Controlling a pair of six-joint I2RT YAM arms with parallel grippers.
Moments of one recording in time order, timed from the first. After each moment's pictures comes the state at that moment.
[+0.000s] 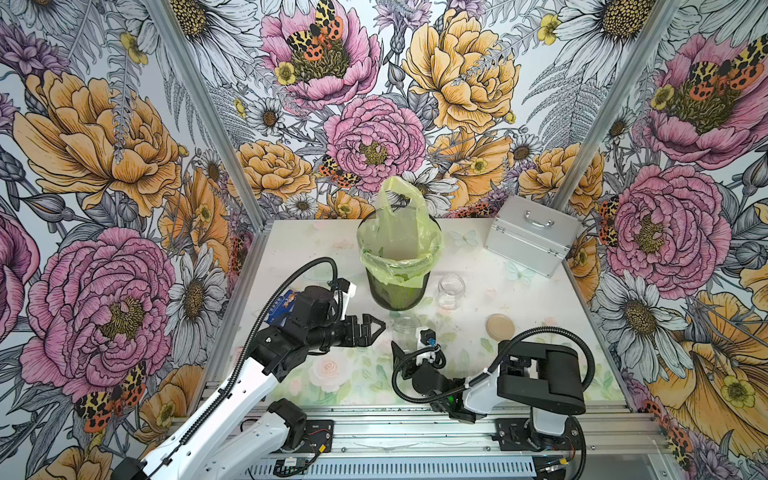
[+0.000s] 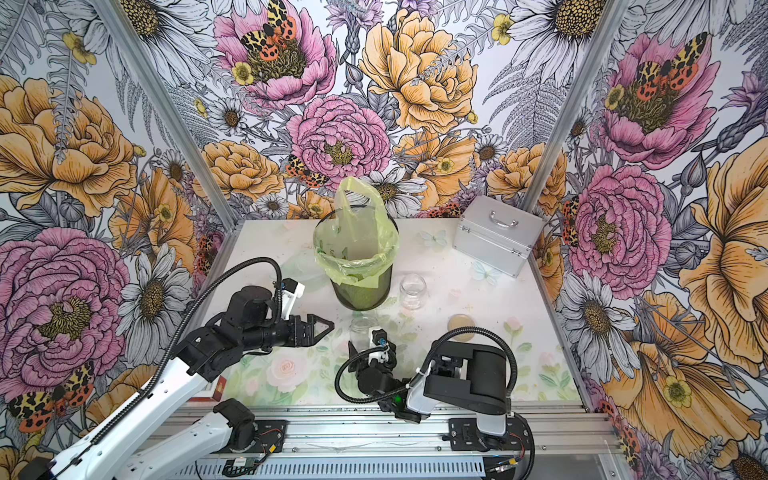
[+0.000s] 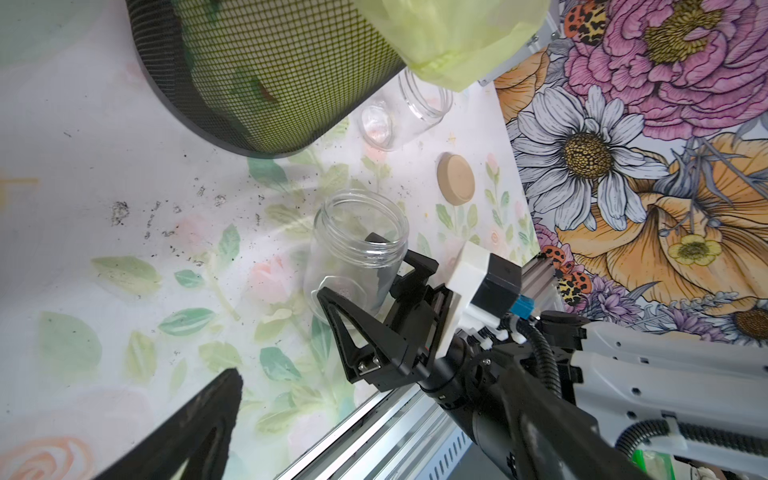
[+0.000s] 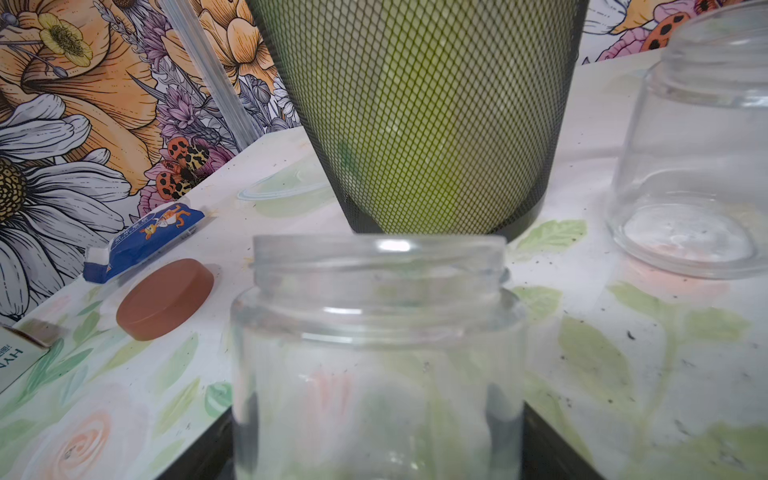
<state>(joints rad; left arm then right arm) -0.58 0.86 0.81 -0.72 0.32 -0.59 1.31 1.85 0.46 0.96 0.85 0.63</state>
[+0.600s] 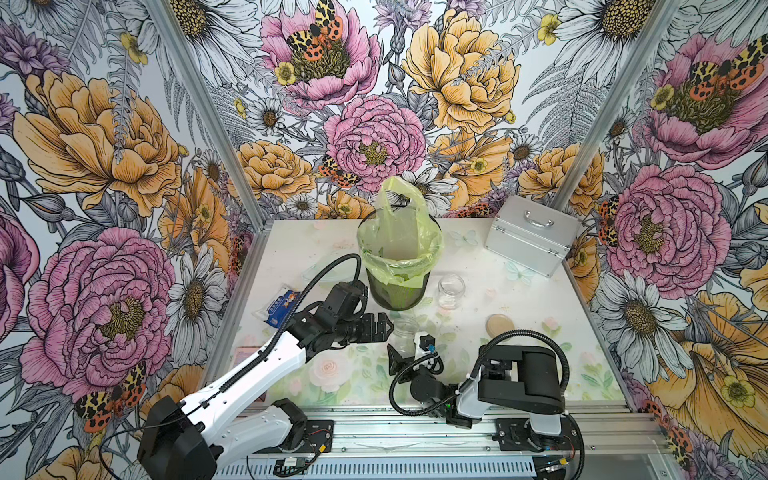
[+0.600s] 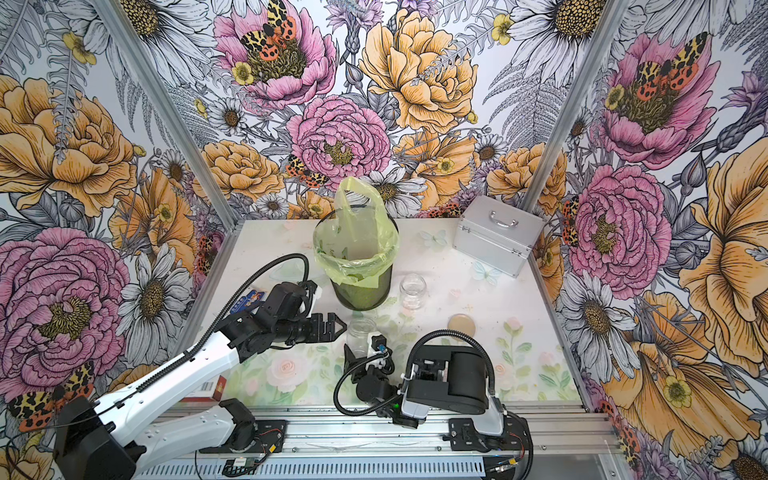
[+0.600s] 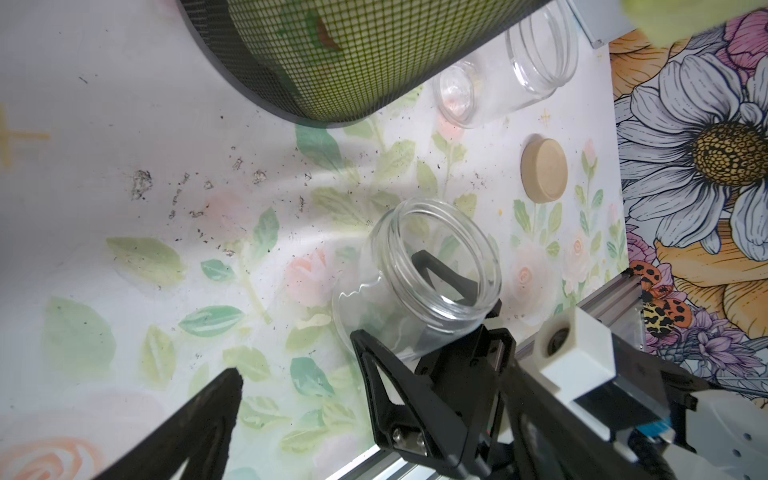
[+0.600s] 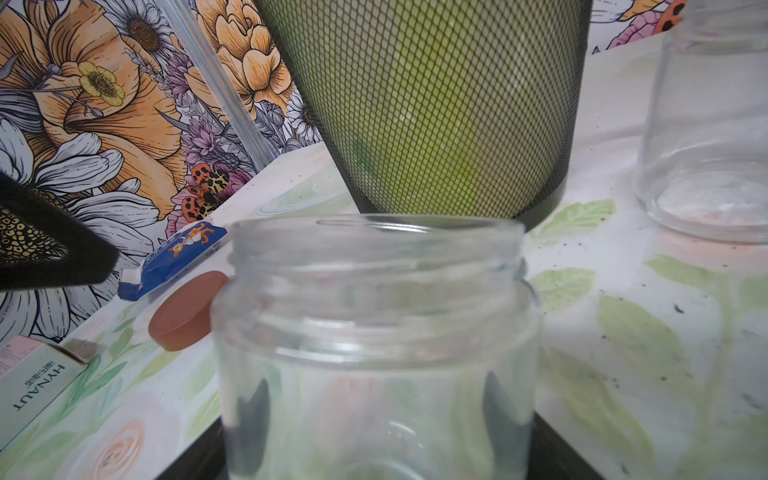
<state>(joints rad) -0.66 1.10 0.82 -0.65 0.19 -0.66 1.35 1.97 0.47 1.12 0.89 0.67</state>
